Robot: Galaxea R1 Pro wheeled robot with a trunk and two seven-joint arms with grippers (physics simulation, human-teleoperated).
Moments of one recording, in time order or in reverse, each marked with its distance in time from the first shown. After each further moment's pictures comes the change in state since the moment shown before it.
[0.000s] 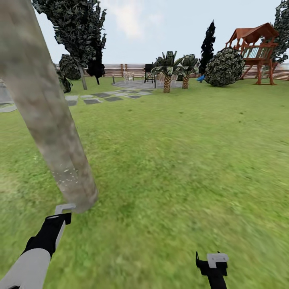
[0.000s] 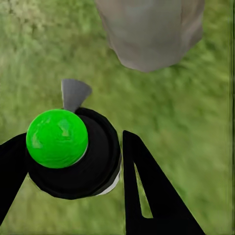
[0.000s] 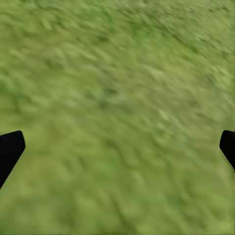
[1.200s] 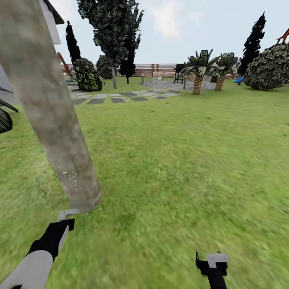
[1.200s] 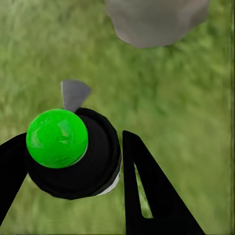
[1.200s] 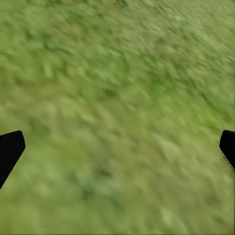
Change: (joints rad) left arm 0.000 -0.011 0.005 0.083 -0.001 -0.009 0.011; right arm 0.000 0.000 0.000 0.000 0.000 0.000 0.000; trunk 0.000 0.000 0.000
